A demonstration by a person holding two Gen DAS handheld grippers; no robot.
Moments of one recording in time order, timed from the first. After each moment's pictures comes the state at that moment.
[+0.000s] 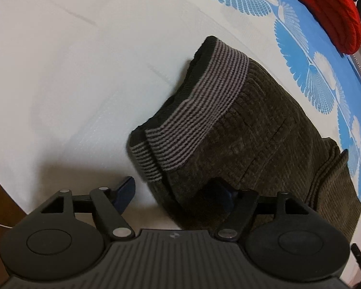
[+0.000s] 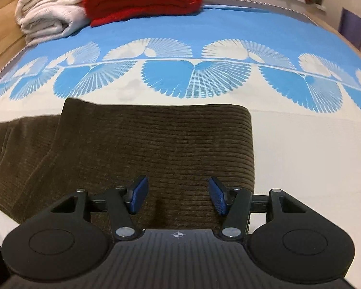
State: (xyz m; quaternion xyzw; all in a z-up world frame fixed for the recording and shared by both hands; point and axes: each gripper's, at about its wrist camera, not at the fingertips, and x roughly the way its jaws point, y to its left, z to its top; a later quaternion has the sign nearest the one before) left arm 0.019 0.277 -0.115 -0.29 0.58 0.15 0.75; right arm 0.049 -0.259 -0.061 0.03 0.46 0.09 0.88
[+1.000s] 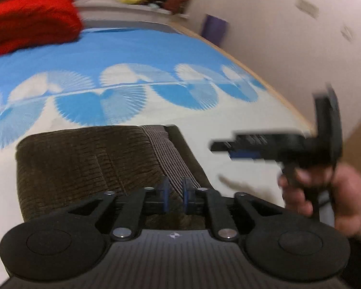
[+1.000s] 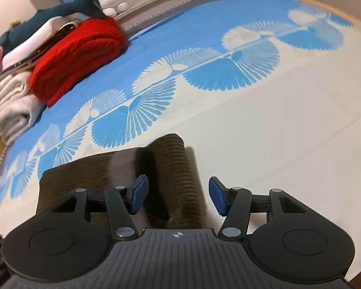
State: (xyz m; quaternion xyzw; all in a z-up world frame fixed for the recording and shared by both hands) left arm 0.046 -0.105 -0.008 -0.03 0.40 -0.28 0.87; right arm 0.036 -0.380 -0.066 0.25 0.41 0.00 0.88
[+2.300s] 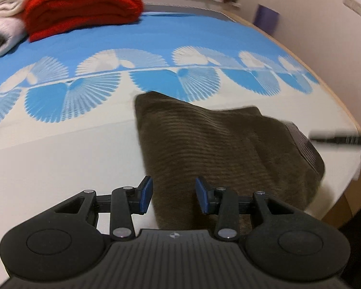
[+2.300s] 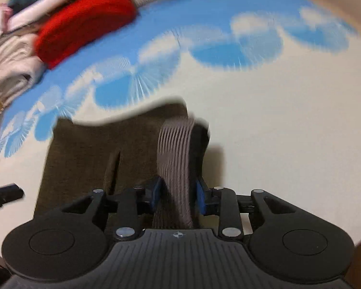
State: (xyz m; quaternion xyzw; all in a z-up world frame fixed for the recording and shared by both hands) left arm 0.041 -0.017 -0.021 0.02 0.45 -0.19 0.88; right arm 0.006 -0.361 -0.039 0.17 0.44 0.01 0.88
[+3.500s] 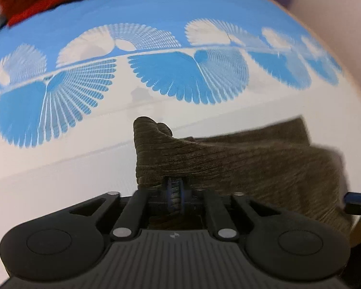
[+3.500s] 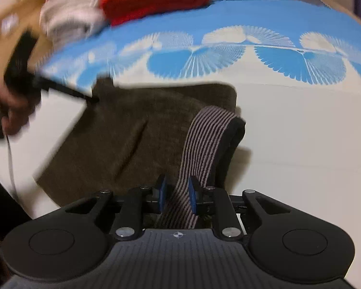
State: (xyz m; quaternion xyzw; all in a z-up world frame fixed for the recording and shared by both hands) left arm 0.183 -0.038 -0.068 0.02 0.52 -0.17 0.84; right arm 0.005 -0.358 -0.073 0.10 0.45 0.18 0.87
